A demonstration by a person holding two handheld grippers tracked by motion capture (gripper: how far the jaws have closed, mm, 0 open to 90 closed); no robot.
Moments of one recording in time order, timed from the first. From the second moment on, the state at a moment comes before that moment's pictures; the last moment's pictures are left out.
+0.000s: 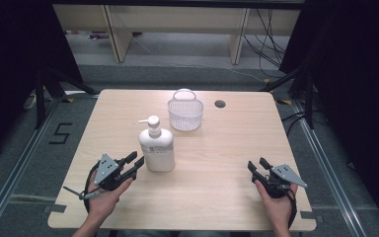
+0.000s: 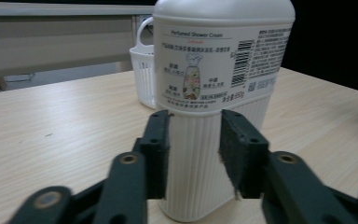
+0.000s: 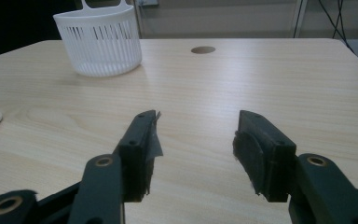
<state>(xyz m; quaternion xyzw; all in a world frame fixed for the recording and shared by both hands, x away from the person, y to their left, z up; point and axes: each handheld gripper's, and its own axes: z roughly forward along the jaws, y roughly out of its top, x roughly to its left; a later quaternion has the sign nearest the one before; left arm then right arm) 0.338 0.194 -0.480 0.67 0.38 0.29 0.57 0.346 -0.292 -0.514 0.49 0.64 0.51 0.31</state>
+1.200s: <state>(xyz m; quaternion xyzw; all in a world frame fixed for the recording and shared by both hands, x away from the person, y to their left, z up) 0.327 0.194 -0.461 0.62 0.39 0.34 0.59 0.347 -0.290 -0.514 0.49 0.64 0.51 0.31</state>
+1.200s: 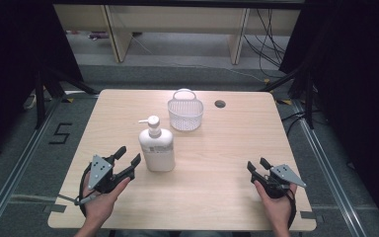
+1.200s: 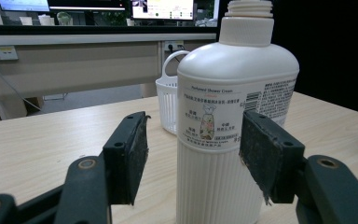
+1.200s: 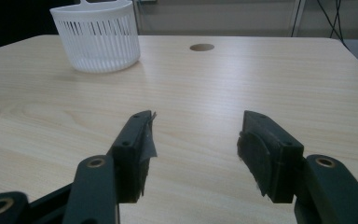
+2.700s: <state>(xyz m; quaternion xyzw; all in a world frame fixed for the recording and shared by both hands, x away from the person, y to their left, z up) 0.348 0.138 -0.409 0.61 0.38 0.37 0.59 0.346 -0.288 -0.513 0.48 0.65 0.49 0.32</state>
